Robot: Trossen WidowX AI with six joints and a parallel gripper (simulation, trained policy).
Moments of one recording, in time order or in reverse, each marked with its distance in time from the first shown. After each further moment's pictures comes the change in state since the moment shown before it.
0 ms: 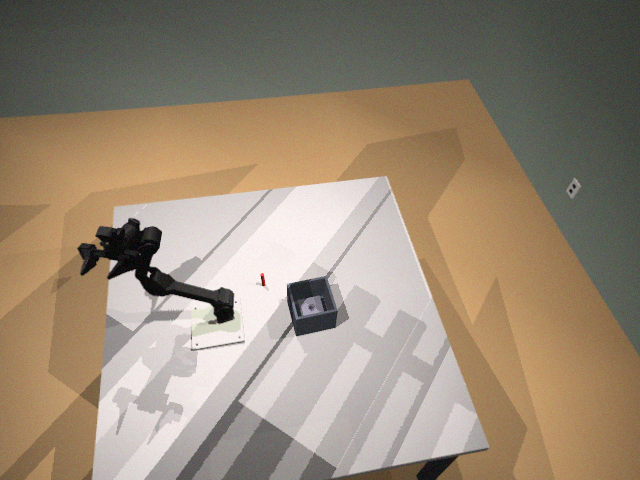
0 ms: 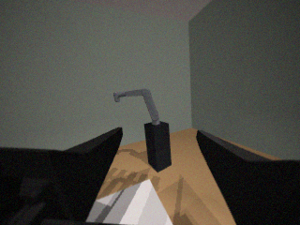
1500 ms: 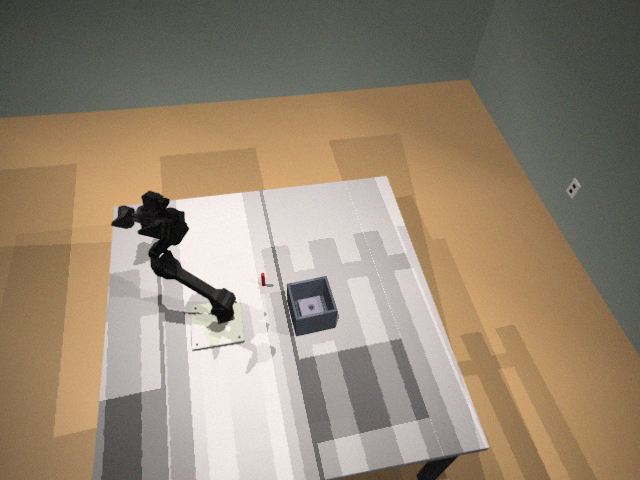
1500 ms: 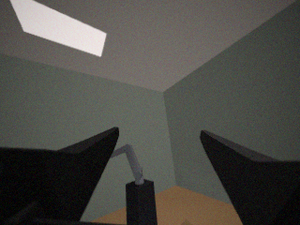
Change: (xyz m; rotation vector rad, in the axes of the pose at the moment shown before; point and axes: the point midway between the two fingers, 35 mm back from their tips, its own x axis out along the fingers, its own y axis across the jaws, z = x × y) arm -0.088 0.078 0.095 -0.053 -0.475 -0.172
